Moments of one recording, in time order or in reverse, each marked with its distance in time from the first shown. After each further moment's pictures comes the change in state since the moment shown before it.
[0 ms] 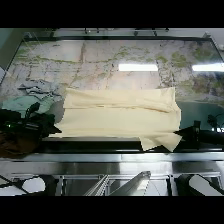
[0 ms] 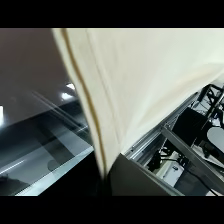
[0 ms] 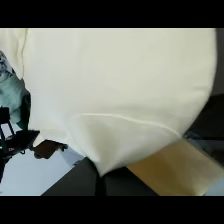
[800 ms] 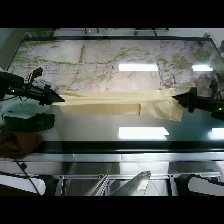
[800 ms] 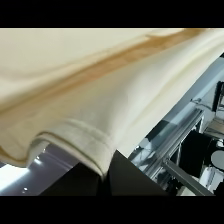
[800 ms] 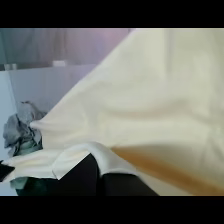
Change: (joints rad) left arm -0.231 -0.284 0.629 -0.106 0.033 -0.112; right arm 0.319 -0.286 0.399 0.362 -0.358 -0.177
